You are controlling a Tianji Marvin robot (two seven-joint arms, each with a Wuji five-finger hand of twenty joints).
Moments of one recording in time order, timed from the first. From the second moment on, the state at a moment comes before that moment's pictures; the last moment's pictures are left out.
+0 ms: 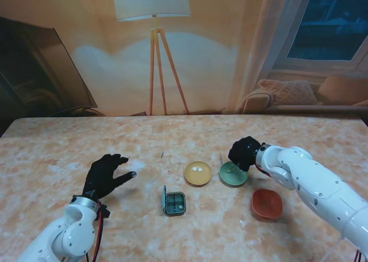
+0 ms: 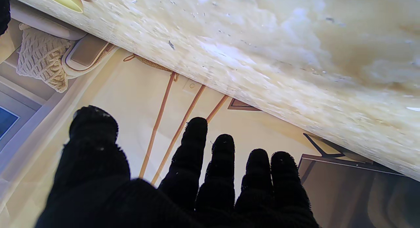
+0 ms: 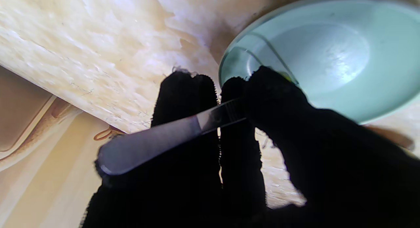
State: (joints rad) left arm 1.69 -1.13 -1.33 -1.48 0.72 -0.07 0.30; right arm -0.95 -0.99 0.68 -1.07 -1.15 -0.30 -0.02; left_hand 0.63 -0.09 -0.02 -0.06 0.54 0.17 0.22 0.31 0.39 0.14 0.25 0.23 0.17 0.15 0.26 0.22 -0.02 0.05 0.58 0.30; right_hand 0.56 -0.87 1.27 -0.30 0.95 -0.11 0.90 -0.06 1.20 -0.01 0.46 0.37 1.16 -0.09 1.08 0.36 0.89 -0.10 1.59 0.61
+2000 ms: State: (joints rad) left arm 1.70 -1.12 -1.38 -1.55 0.76 -0.05 0.22; right arm -1.18 -1.07 0.86 -1.28 -0.88 -0.34 -0.12; left_hand 0.63 -0.09 -0.02 -0.06 0.54 0.17 0.22 0.31 0.39 0.14 0.25 0.23 0.17 0.15 0.26 0.22 -0.02 0.05 0.58 0.30; right_hand 0.54 -1.02 1.36 -0.30 1.05 -0.11 0.95 -0.08 1.34 -0.03 0.55 0.42 1.31 -0.10 1.18 0.38 1.04 -0.09 1.67 0.63
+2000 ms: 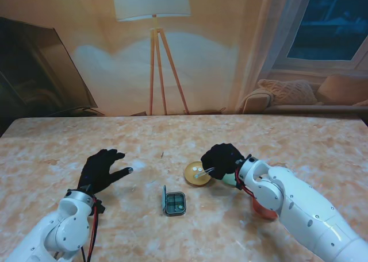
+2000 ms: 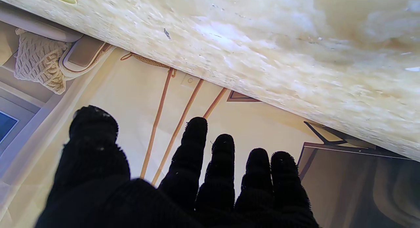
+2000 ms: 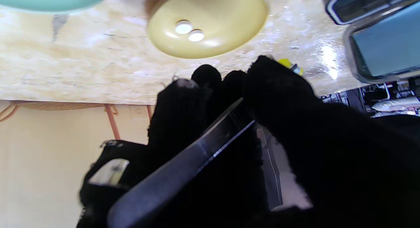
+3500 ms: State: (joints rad) left arm 1.75 -1.11 -1.42 -1.61 0.77 -0.03 0.20; right arm -1.18 -1.09 0.70 -1.23 -0.77 -0.39 -0.09; left_hand 0.63 -0.09 -0.02 -0.06 0.54 0.17 0.22 0.31 0.39 0.14 0.24 0.23 0.18 0.15 0.25 0.22 -0.02 0.05 0.58 0.30; right_hand 0.56 -0.97 1.36 -0.30 0.99 -0.08 0.94 -0.08 1.25 0.00 0.49 0.42 1.22 -0.08 1.12 0.35 0.94 -0.08 1.64 0.62
